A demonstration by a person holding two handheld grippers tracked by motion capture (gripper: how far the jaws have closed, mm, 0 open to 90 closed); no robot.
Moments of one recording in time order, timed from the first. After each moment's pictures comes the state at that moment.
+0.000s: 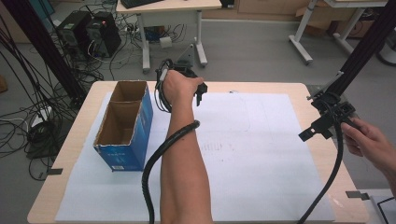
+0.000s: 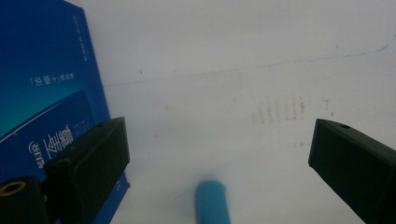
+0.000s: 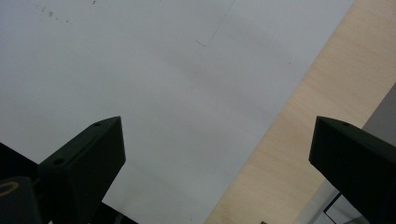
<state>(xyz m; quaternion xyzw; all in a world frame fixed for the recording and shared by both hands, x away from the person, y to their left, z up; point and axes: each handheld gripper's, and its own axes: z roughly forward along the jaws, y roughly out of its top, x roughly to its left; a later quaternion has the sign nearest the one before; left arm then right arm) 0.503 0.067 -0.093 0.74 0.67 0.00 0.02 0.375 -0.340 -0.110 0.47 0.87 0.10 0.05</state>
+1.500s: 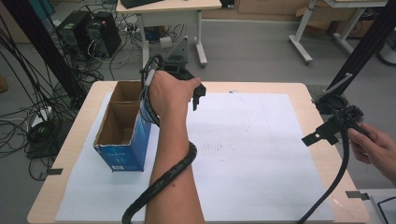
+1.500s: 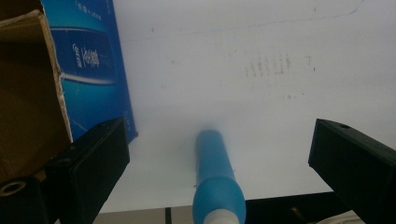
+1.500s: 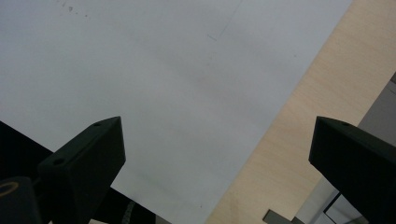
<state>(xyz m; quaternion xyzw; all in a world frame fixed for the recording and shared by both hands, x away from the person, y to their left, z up) 0.407 0.071 -0.032 0.74 0.67 0.03 0.04 0.344 -0.336 -0.096 0.47 0.87 0.11 0.06</state>
